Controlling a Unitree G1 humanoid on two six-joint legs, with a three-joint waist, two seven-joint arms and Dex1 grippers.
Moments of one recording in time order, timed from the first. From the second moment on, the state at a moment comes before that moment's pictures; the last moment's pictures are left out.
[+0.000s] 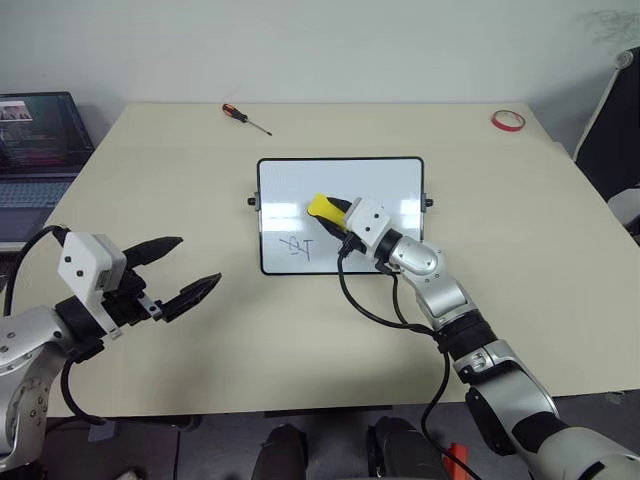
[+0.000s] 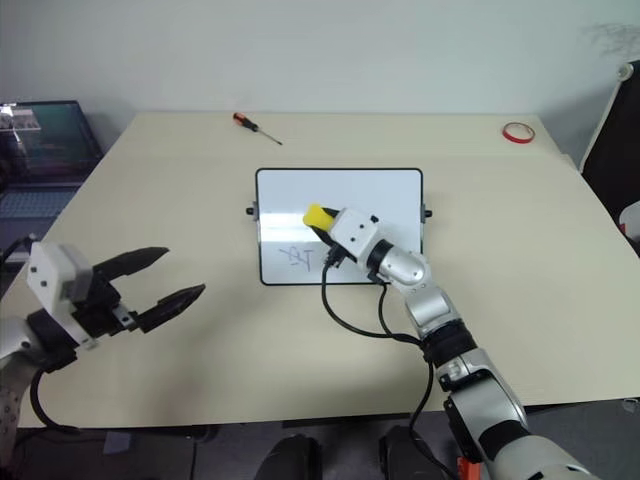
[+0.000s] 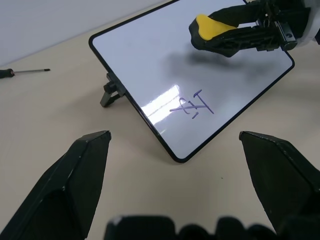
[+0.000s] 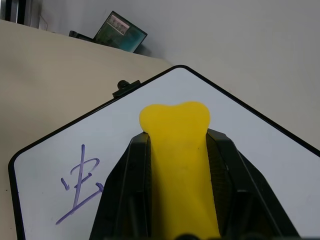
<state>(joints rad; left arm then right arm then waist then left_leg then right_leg) 0.10 0.79 0.52 -0.39 -0.56 0.40 -0.88 -0.73 -0.12 0.26 0.47 -0.11 -0.25 0.50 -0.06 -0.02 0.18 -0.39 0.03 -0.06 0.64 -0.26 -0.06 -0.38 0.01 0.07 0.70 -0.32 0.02</state>
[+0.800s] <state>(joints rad) 0.12 0.81 0.51 -0.38 -0.53 0.39 -0.91 -0.78 -0.05 0.30 0.61 -0.16 -0.26 0.46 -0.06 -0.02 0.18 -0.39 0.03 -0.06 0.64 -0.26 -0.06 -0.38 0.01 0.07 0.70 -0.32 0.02</state>
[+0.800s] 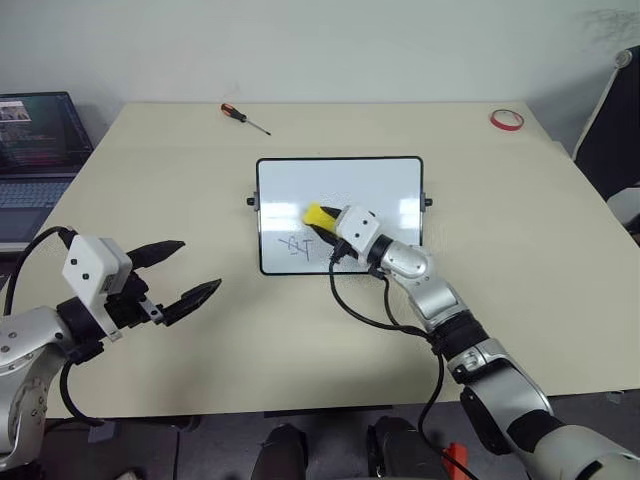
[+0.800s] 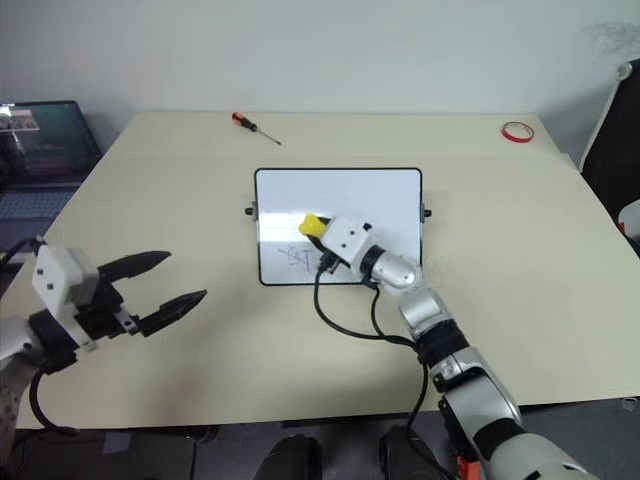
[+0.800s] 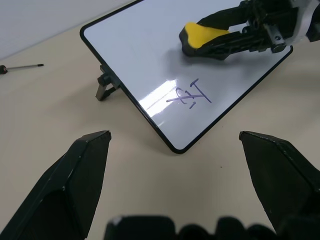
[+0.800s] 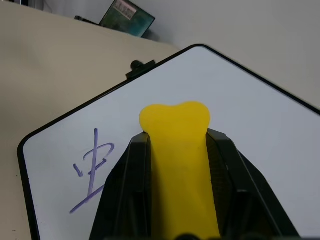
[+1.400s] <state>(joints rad) 0.17 0.80 0.52 -0.40 -0.55 0.39 -0.88 -0.77 0.00 0.43 0.79 -0.28 -0.33 0.50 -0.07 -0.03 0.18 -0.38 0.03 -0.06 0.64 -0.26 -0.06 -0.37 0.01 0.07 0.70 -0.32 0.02</state>
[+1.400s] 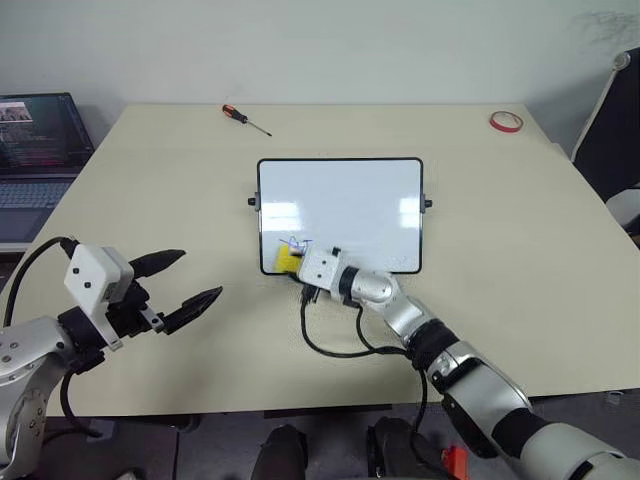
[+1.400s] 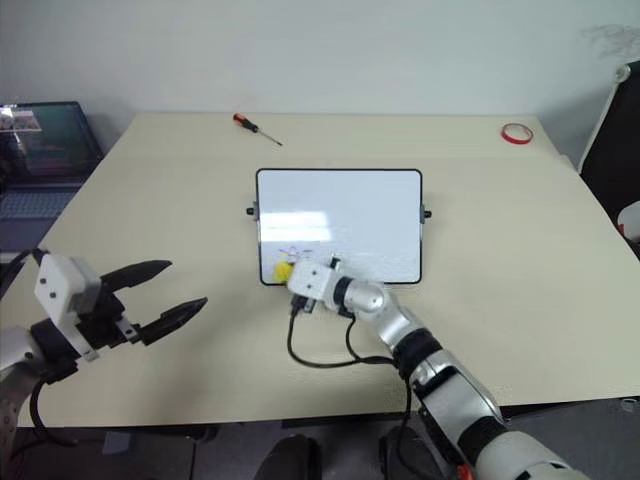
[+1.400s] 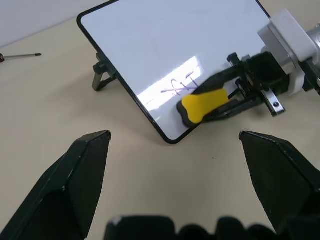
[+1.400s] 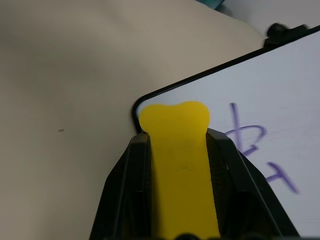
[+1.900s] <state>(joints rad) 0.15 0.80 0.52 -0.40 -0.55 0.39 -0.88 -0.93 0.01 0.38 0.90 -0.32 -0.32 0.28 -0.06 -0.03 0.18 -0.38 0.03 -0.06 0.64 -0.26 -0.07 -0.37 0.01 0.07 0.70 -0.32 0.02</state>
